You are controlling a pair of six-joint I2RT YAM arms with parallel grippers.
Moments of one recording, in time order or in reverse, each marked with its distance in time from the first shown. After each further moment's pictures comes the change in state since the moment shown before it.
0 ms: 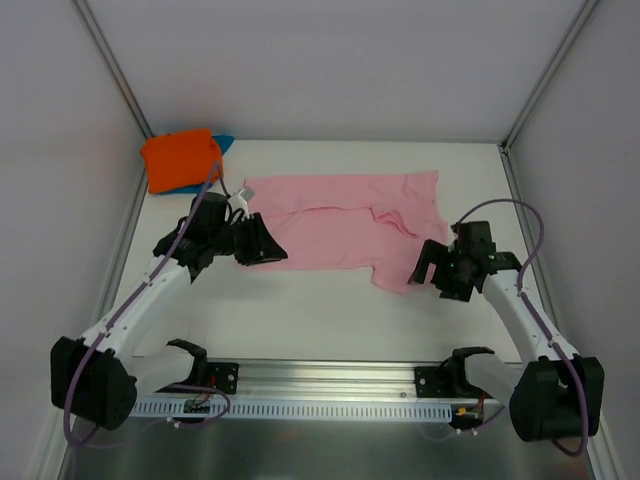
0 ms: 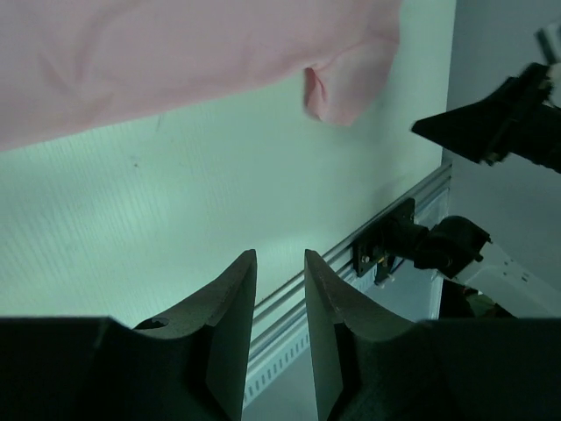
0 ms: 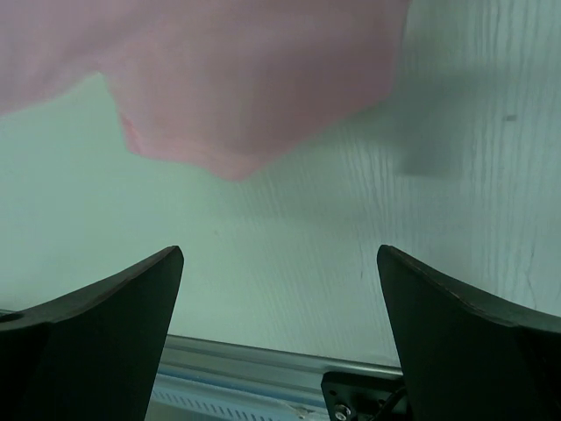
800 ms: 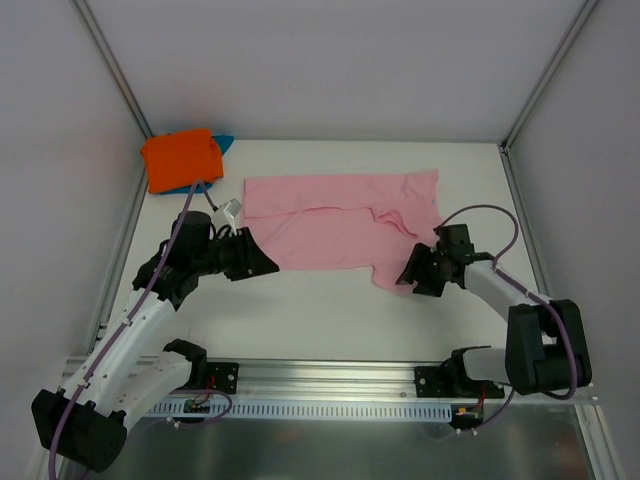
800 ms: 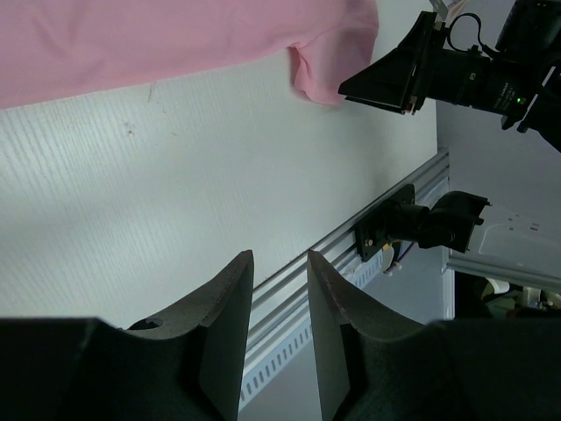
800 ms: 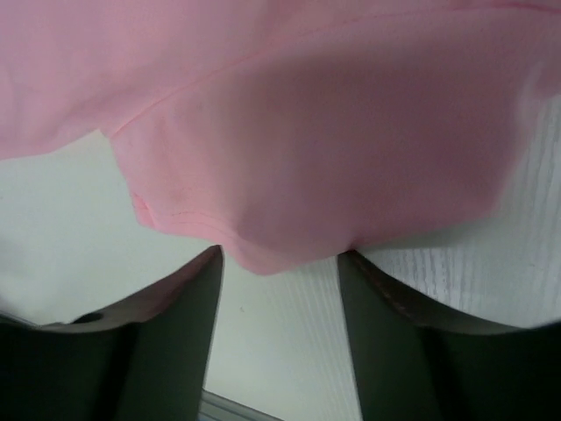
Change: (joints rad) left arm -0.005 -0.307 -0.123 -0.069 -0.008 0.013; right arm 0.053 0.230 -0.183 0.370 -0.102 0.109
